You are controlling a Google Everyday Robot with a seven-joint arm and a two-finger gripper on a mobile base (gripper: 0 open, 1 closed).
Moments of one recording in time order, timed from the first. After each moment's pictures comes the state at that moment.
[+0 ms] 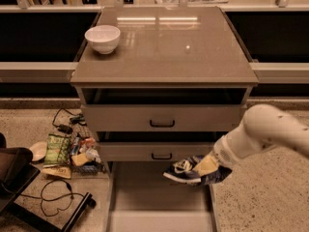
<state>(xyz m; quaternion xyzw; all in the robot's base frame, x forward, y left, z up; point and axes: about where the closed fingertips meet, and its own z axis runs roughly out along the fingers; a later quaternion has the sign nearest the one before) 0.476 -0.177 0.612 -0.34 0.91 0.19 0.14</state>
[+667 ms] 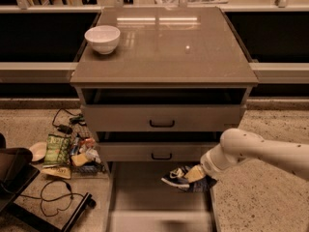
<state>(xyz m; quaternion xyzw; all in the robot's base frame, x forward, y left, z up) 0.505 -0.170 0.474 -0.26 0.94 0.18 0.10</state>
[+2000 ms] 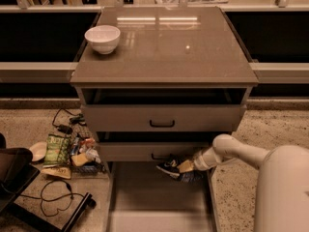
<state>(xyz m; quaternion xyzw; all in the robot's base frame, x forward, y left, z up) 0.602 -0.155 0.345 -0.18 0.94 0.27 0.13</state>
